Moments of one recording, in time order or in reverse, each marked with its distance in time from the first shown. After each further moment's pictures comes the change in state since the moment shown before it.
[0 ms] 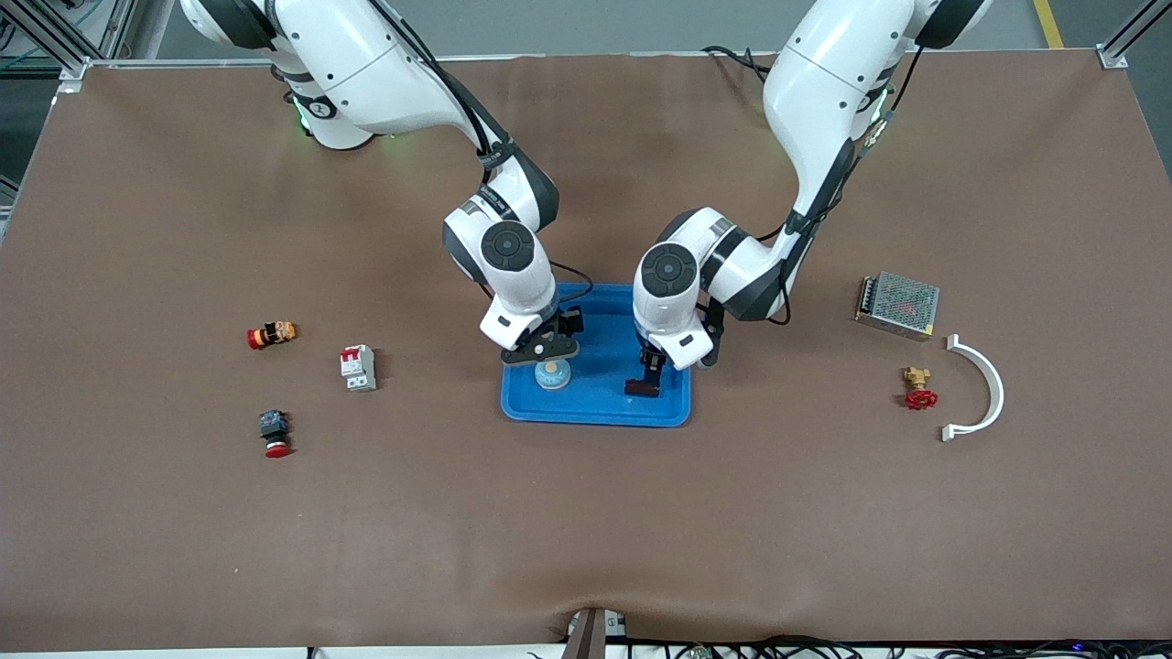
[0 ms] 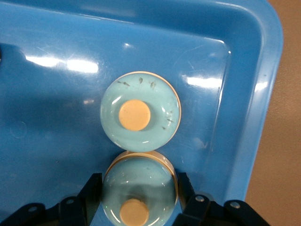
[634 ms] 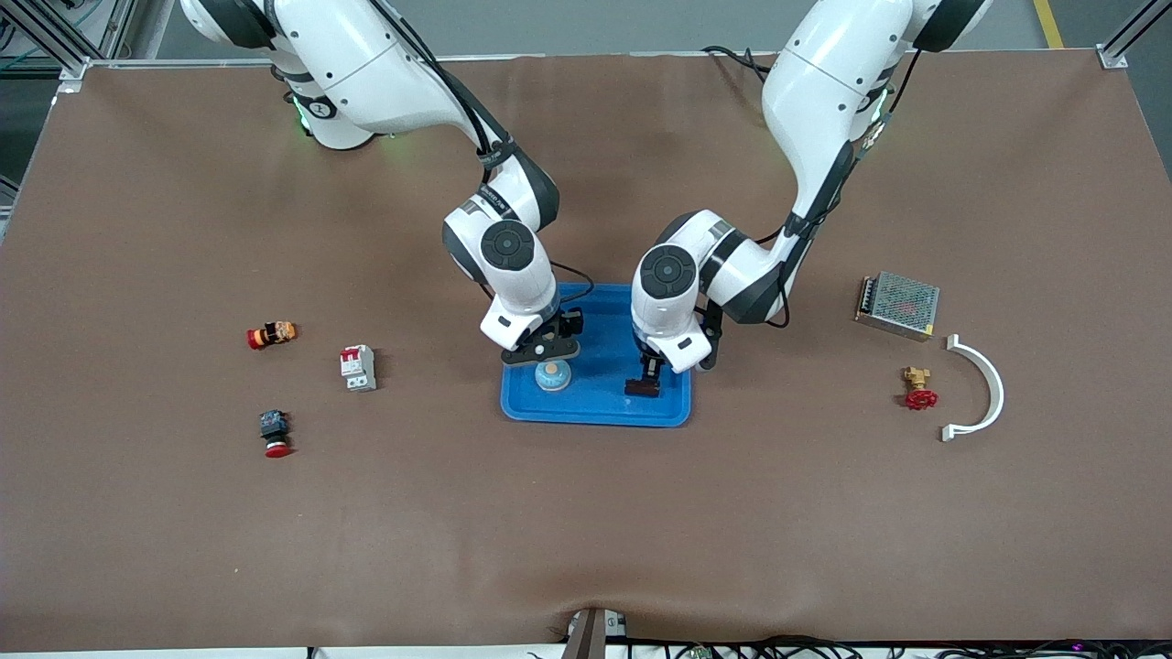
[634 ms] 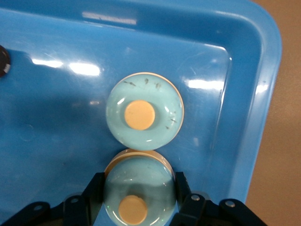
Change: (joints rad) left arm 0.000 0.006 0.000 0.022 0.000 0.007 -0.002; right arm 0.000 -0.005 0.001 0.011 0.000 -0.001 0.000
